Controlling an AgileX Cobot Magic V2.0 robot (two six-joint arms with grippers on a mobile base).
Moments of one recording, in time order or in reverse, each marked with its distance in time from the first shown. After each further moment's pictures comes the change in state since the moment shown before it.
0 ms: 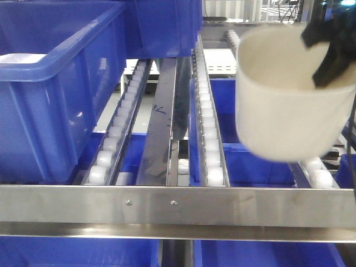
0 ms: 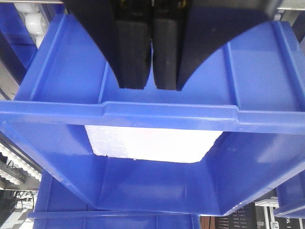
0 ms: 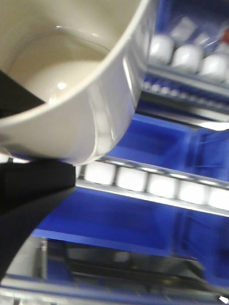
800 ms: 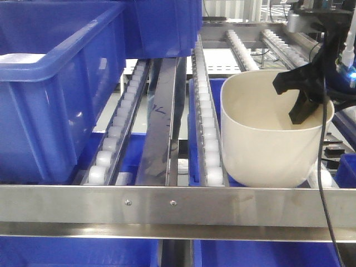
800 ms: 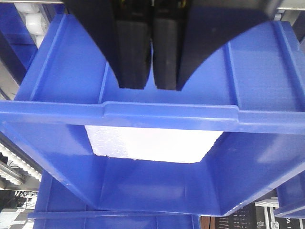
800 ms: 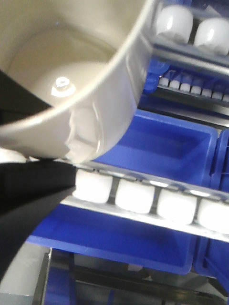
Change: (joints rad) left arm 0.000 0.000 0.000 0.000 0.000 0.000; right arm 0.028 0.188 -0.034 0.002 -0.083 0.000
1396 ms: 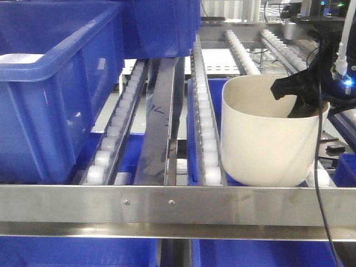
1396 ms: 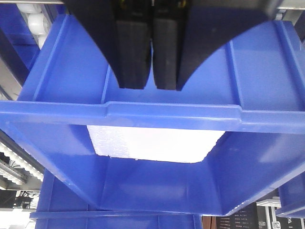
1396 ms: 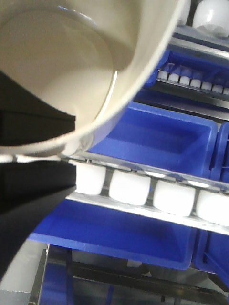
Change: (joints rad) left arm 0.000 0.000 0.000 0.000 0.000 0.000; right arm -0.005 0.051 -0.017 -0.010 -0.029 -0.002
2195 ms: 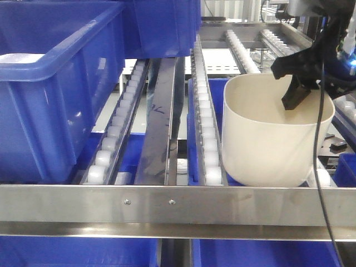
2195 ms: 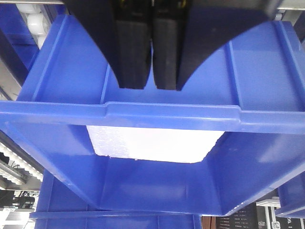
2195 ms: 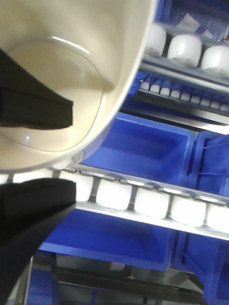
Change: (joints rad) left arm 0.000 0.000 0.000 0.000 0.000 0.000; right arm 0.004 -0.092 0.006 0.012 0.003 0.002
